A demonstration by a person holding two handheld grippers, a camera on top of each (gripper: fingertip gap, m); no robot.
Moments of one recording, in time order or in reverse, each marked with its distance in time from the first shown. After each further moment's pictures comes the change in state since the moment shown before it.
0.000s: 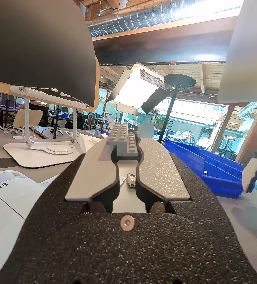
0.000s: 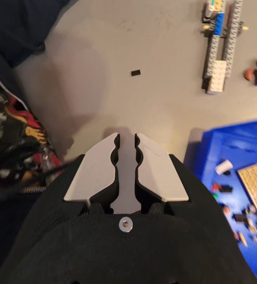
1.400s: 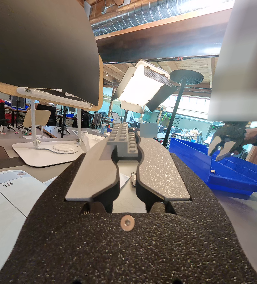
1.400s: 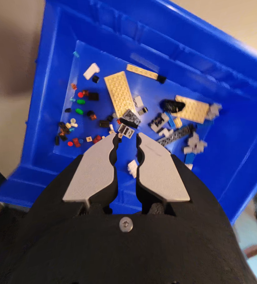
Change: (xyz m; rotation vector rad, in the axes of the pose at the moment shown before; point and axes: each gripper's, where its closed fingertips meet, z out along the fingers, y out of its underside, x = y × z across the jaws) left arm -0.001 0.002 0.002 -0.015 -0.038 0.035; right arm 0.194 0.080 -0.084 -0.313 0.109 -0.247
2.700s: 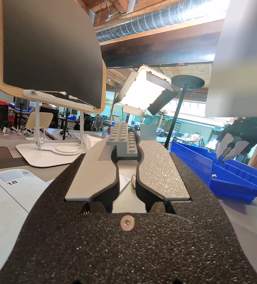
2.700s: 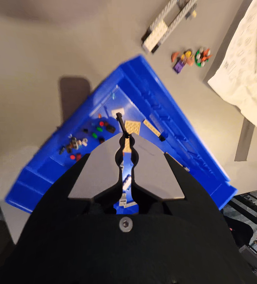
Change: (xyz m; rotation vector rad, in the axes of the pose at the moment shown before) left arm -0.003 -0.003 -0.003 0.030 -0.015 -0.008; right arm -0.039 -0.074 -0.017 0.088 0.030 -0.402
